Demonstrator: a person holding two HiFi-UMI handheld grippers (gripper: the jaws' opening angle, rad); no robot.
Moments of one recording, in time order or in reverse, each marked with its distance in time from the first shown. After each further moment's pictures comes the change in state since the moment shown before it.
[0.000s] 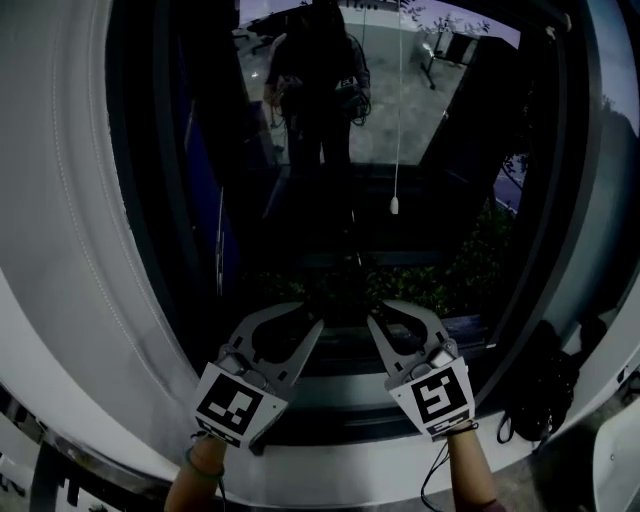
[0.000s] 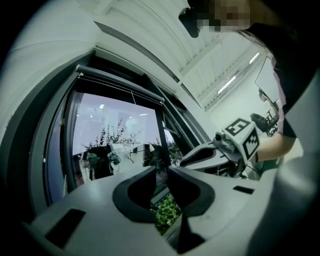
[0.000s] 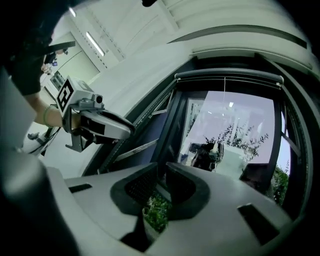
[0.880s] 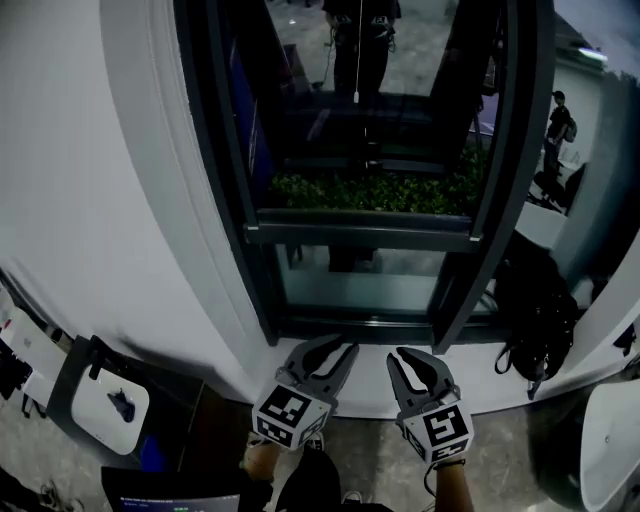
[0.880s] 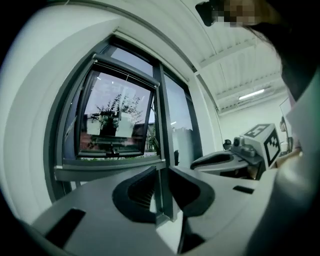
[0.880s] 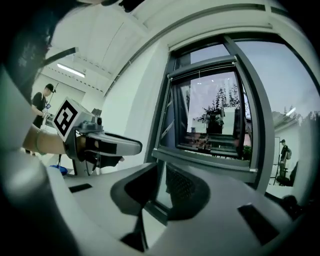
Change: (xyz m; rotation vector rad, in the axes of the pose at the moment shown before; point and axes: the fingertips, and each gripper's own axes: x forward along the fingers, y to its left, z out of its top) left arm -0.150 -0.336 -0.039 -0.398 0.222 0.063; right arm -0.339 0.186 -0.074 0.424 0.150 0.096
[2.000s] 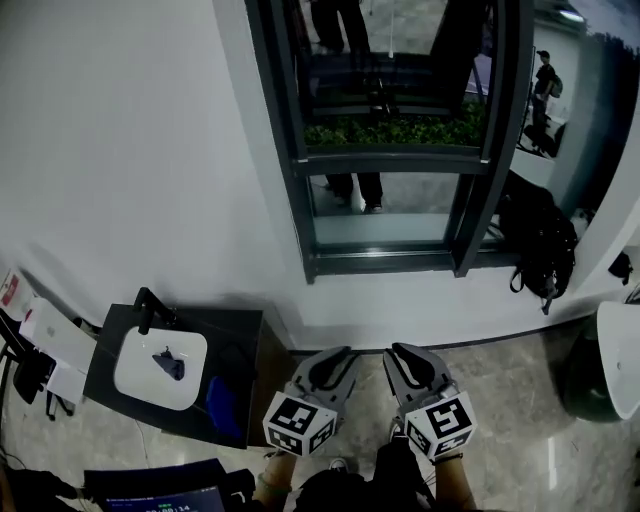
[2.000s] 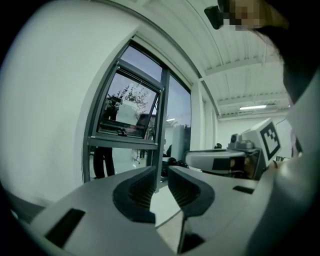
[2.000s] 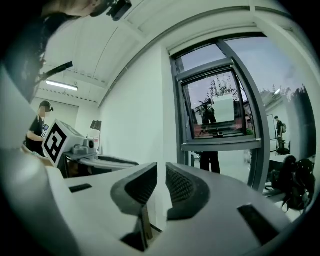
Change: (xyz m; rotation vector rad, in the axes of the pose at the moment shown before) left arm -0.313 -0.061 -0.070 -0.179 0.101 -0.030; right arm -0.101 0.302 0.025 0.204 0.029 -0.016
